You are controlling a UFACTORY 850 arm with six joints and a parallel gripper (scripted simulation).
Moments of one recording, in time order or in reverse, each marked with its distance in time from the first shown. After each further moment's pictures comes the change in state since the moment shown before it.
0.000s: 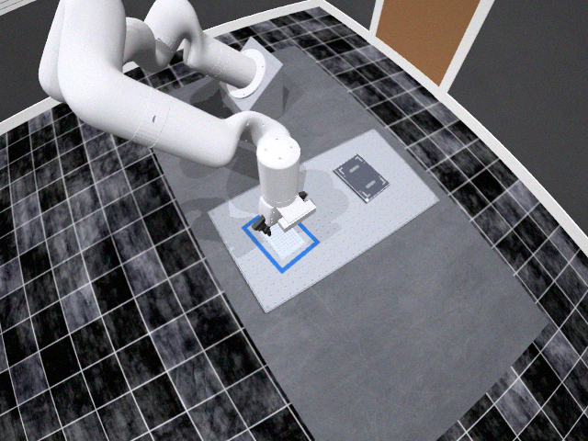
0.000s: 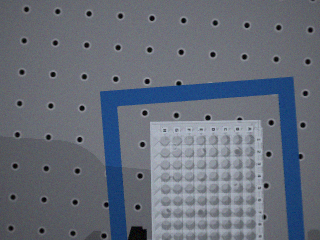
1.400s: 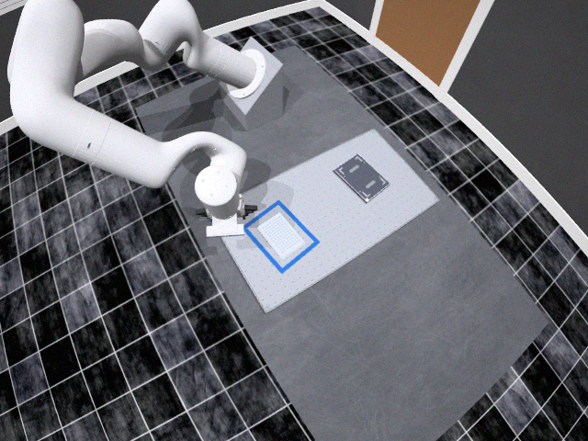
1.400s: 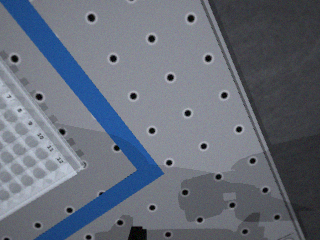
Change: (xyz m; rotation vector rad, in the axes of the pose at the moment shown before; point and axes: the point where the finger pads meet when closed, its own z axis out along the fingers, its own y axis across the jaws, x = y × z) arm -0.121 0.100 0.030 0.014 -0.299 0.538
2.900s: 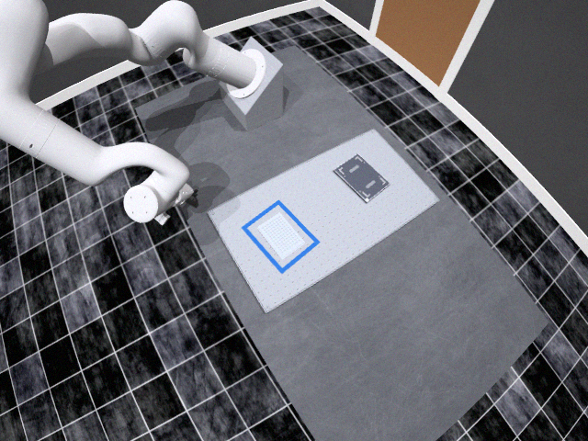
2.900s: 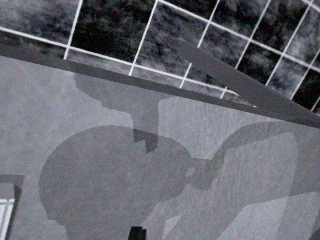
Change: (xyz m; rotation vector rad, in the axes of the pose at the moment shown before) arm -0.114 0.142 0.034 -0.052 -0.440 0.763
